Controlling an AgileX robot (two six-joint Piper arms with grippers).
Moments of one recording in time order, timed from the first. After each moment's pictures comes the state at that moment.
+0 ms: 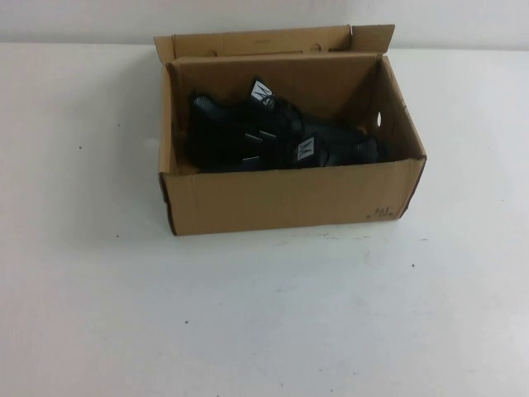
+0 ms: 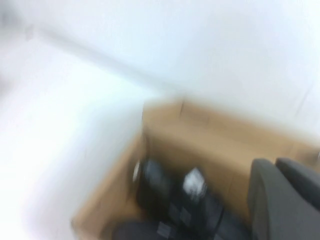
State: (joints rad) right arm 0.35 1.39 -1.79 0.38 0.86 -0.27; left arm -0.24 0.29 -0.79 -0.20 0.75 0.25
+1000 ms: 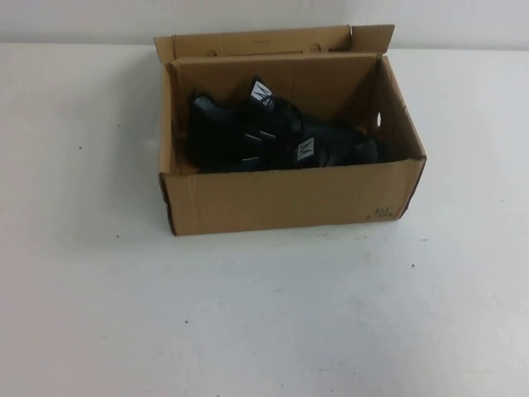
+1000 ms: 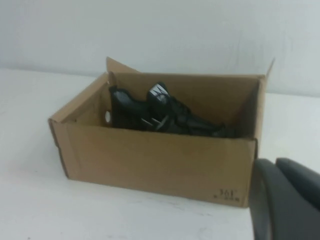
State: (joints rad) right arm 0.35 0.28 -0.36 0.43 0.27 -0.27; left arm -0.24 0.26 -0.49 -0.38 0.45 0.15
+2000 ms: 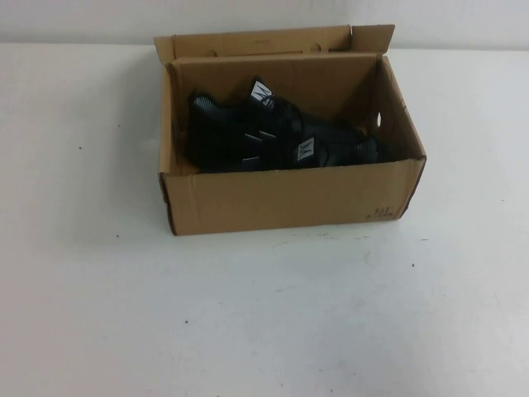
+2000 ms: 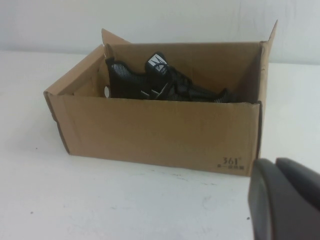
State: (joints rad) right arm 0.35 0.24 -0.27 0.46 0.26 -0.27; left arm -0.24 0.26 -0.49 -0.37 0.45 0.15
